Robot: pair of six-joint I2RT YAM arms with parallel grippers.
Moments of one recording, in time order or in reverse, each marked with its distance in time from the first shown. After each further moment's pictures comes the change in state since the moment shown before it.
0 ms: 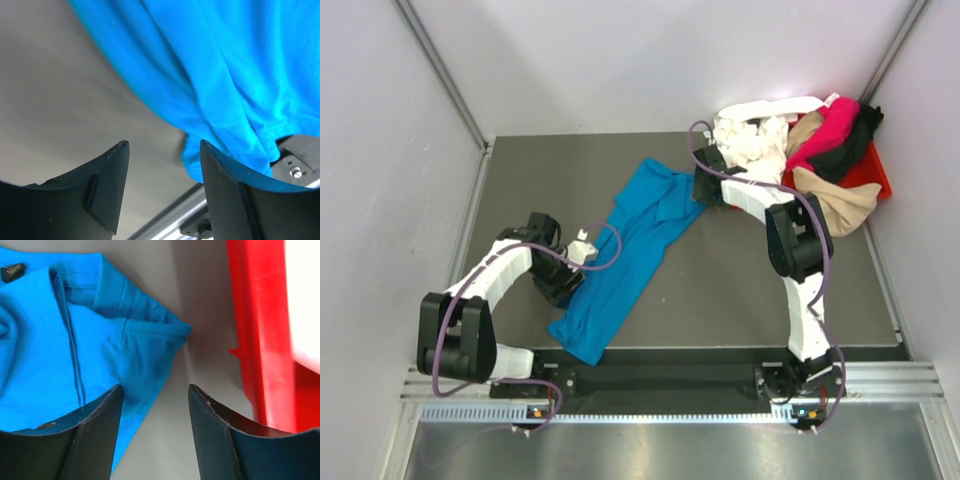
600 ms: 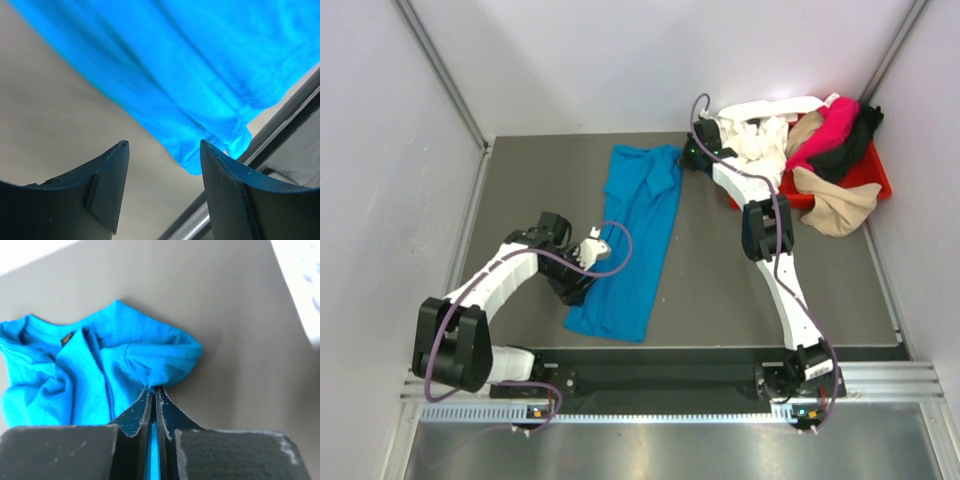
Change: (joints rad) left arm -0.077 -0.030 -0.025 0.059 0.096 -0.027; right arm -0.077 0.547 0.804 0.035 -0.351 0.074
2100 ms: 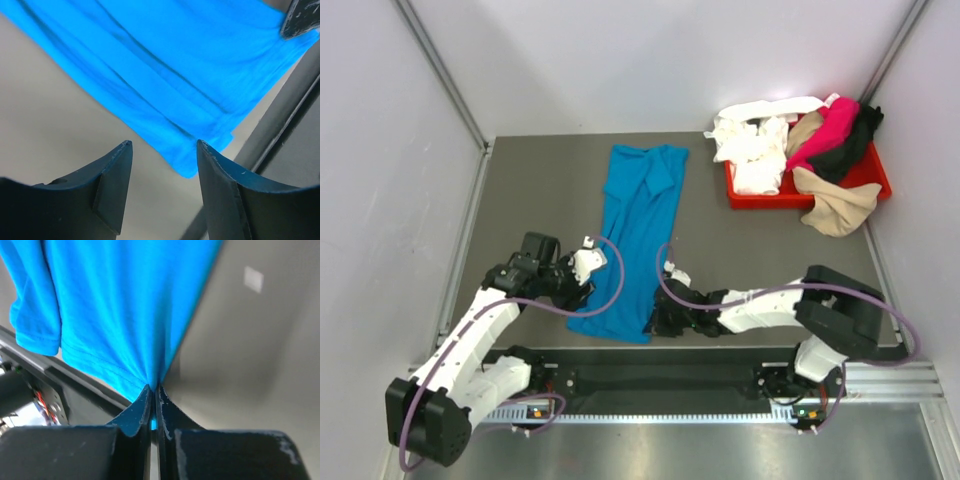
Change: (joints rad) left arm -0.092 -0.395 -0.129 0.069 0.038 -0.047; right arm 0.827 -1.094 -1.753 0.425 0.077 0.604
